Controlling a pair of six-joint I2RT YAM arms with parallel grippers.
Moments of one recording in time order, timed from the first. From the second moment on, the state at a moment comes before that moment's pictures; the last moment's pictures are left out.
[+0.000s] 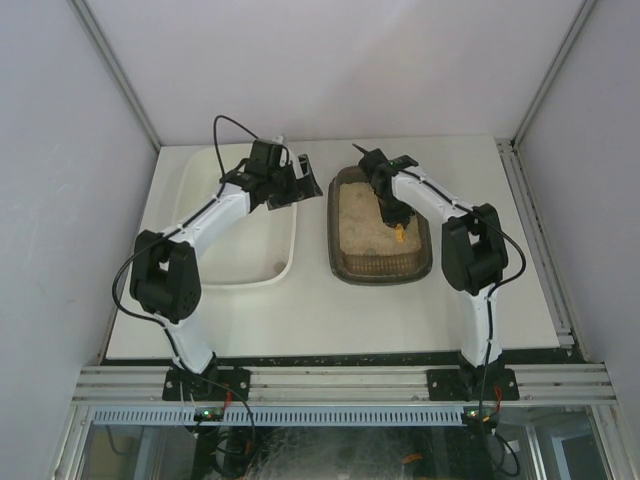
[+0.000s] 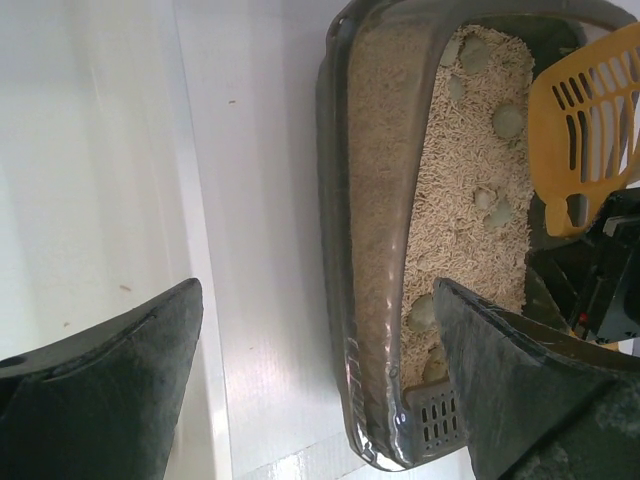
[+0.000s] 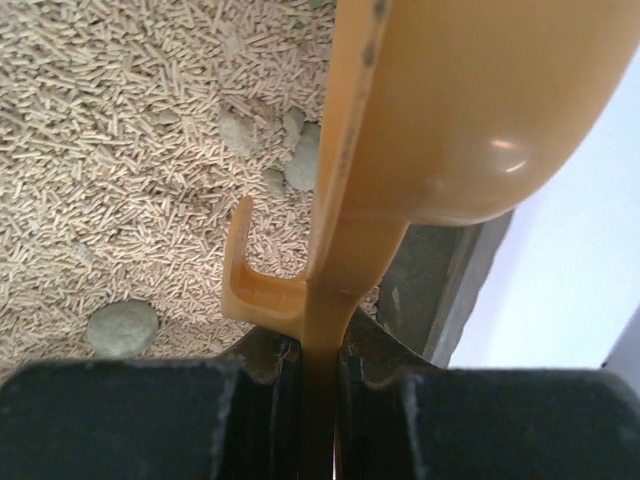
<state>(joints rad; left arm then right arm) -0.40 1.80 1.48 -0.42 0.13 -0.59 0.45 2.09 1.77 -1.10 0.43 0.32</state>
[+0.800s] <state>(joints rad) -0.40 1.79 1.42 -0.38 0.11 -0.56 0.22 2.01 1.48 -0.67 -0.26 0.30</state>
